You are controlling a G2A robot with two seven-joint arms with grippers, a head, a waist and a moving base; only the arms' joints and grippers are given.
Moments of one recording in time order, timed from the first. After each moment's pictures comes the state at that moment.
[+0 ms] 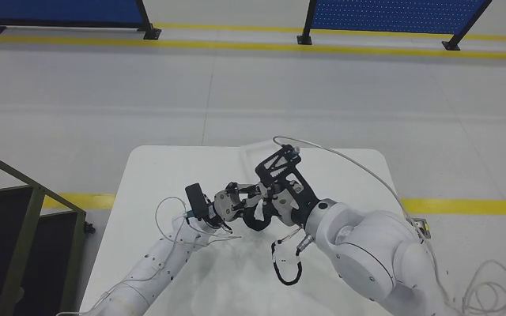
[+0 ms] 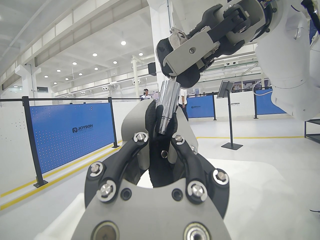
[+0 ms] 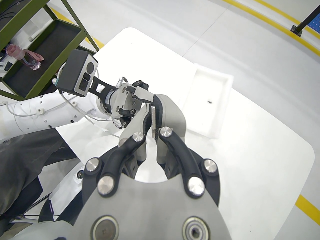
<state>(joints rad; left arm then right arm) 0.80 -1.35 -0.67 -0.93 1.42 -0.55 1.27 -0.98 -1.08 1.04 -2.35 -0.96 0.31 1.20</state>
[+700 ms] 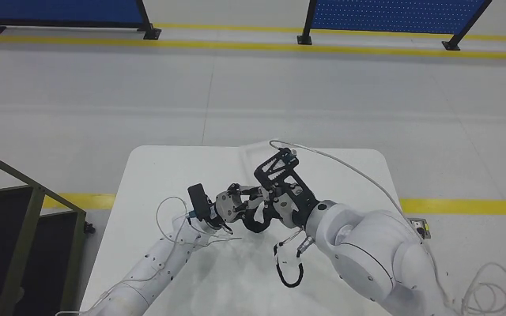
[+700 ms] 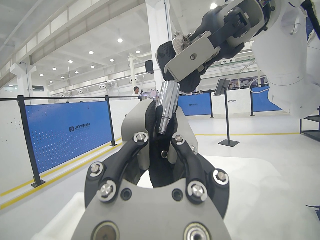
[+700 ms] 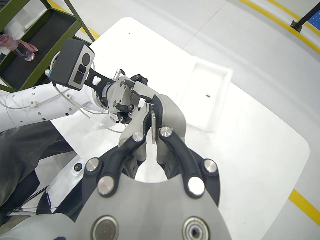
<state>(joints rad) 0.80 -1.35 -0.66 -0.93 1.43 -0.56 1.26 -0.98 -1.09 1.05 -2.35 -0.99 0.29 1.27</state>
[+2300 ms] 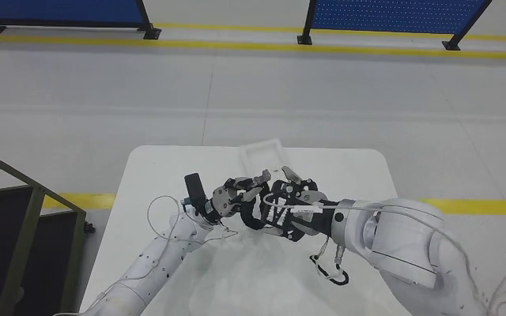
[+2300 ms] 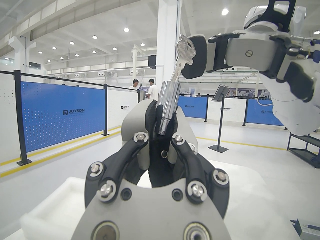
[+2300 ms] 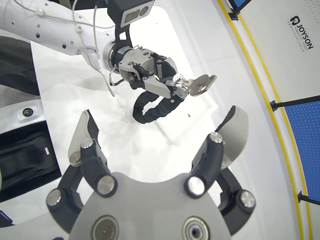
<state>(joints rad) 0.81 -1.34 -0.69 -0.94 1.28 -0.69 1.13 -1.07 -1.05 1.26 -2.35 -0.85 -0.45 1.26</state>
